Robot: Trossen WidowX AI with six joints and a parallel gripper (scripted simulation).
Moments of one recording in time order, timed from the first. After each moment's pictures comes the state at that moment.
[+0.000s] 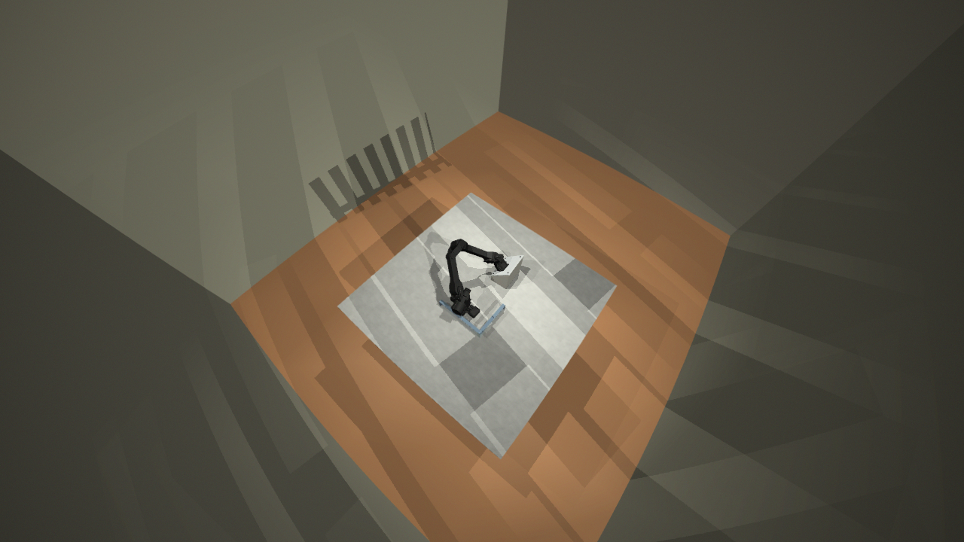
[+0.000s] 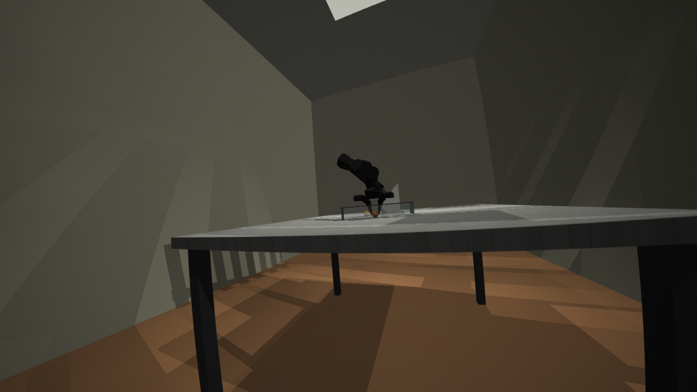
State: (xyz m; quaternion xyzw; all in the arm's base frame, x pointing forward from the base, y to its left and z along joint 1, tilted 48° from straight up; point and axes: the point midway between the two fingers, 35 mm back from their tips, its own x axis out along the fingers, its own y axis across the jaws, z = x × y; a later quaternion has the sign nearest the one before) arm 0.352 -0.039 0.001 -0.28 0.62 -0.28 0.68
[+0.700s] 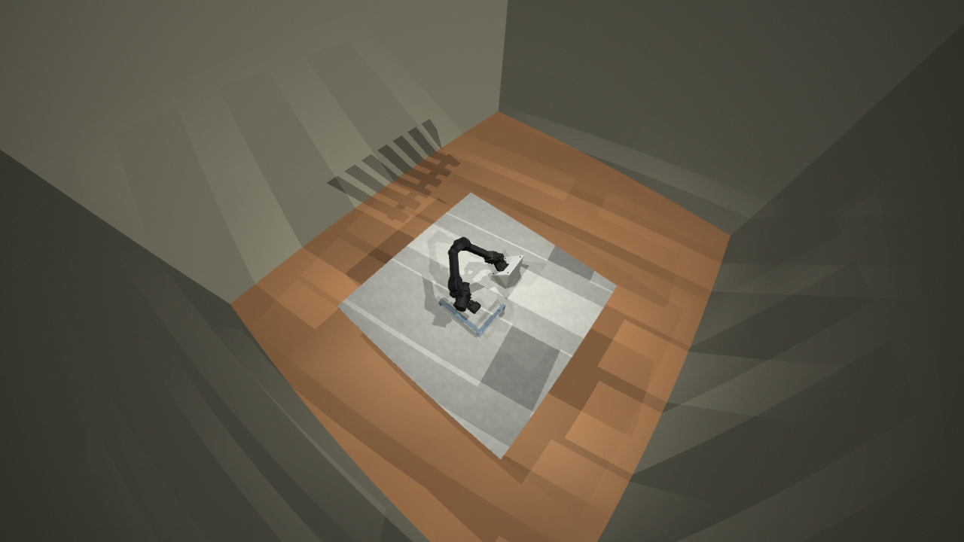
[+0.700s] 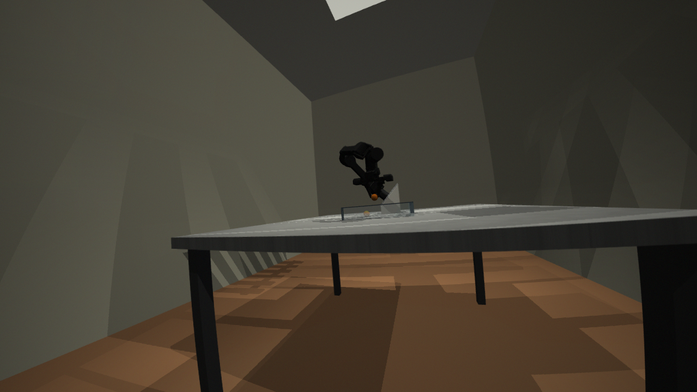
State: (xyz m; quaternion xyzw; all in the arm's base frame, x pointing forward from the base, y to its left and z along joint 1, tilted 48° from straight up) arm 0.350 0.024 0.053 -0.29 0.62 -0.28 0.67
